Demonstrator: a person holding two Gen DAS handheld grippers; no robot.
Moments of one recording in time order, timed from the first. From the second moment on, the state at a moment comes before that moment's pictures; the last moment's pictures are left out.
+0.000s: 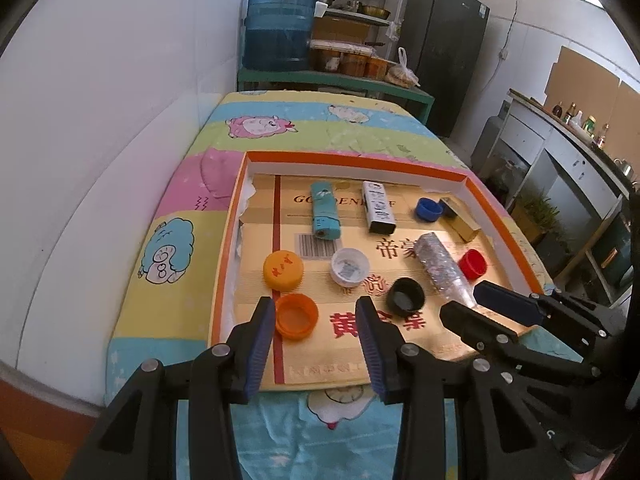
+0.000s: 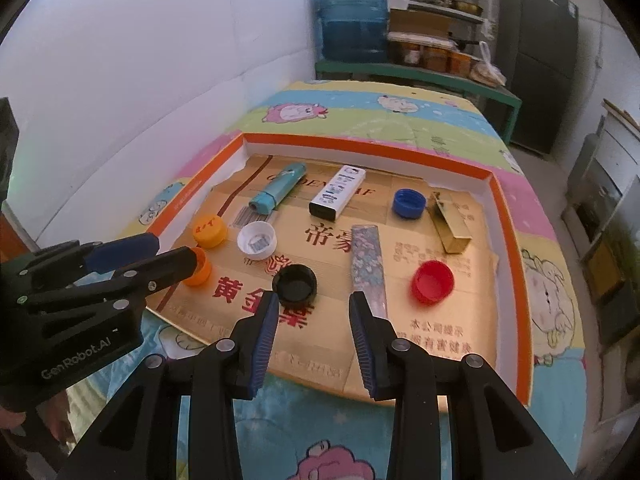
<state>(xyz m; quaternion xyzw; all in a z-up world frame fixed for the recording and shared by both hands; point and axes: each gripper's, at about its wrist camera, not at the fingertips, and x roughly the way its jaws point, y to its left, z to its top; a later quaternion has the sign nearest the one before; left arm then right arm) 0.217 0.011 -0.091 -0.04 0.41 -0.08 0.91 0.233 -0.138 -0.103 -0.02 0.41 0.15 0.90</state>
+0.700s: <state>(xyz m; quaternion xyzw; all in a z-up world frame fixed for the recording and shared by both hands) 0.159 -0.004 -0.052 -0.04 0.37 -0.07 0.93 0.166 -0.161 -0.065 0.01 0.37 0.09 0.92</state>
